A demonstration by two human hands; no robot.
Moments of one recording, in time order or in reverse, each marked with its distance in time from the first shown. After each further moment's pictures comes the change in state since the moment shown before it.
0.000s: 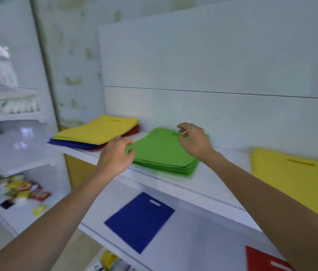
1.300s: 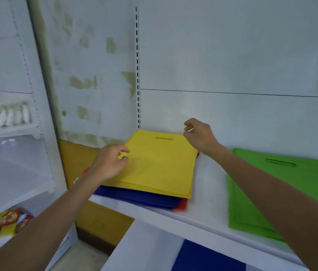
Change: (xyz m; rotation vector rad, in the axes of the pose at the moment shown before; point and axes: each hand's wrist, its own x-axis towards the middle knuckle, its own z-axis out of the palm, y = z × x) left_hand 0.245 -0.352 -0.002 -0.047 -0.168 0.039; right_hand 0.257 -0.106 0.272 0.060 0.044 0.133
